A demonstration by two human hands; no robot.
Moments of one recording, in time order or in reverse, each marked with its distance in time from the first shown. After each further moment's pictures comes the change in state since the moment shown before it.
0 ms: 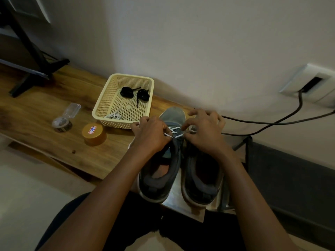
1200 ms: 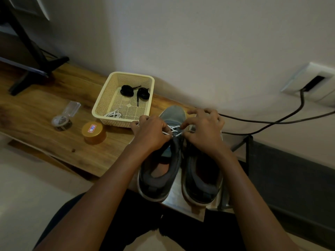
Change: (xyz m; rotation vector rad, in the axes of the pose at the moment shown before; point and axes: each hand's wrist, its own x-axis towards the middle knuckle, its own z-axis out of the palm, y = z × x) left_hand 0.003 -0.002 -0.002 -0.020 -0.031 -0.008; right_hand 0.001 -0.002 0.005 0.032 0.036 0.024
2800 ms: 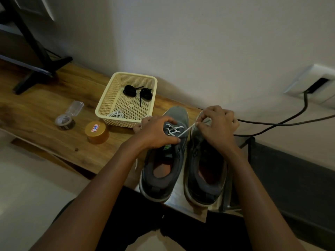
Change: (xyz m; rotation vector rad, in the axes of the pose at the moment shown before) left_hand 0.008 -0.016 -0.003 -0.243 -0.196 0.083; right_hand 0.003 0.016 -0.008 0.174 0.138 0.141
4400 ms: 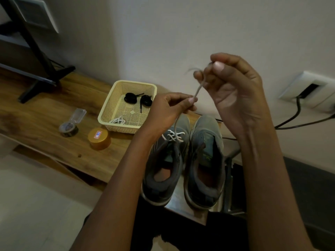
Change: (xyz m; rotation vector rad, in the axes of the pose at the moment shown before) left_hand -0.009 0.061 -0.027 -0.812 0.264 0.374; right_hand 0.008 -0.073 -0.090 1.599 -0.123 -0.148
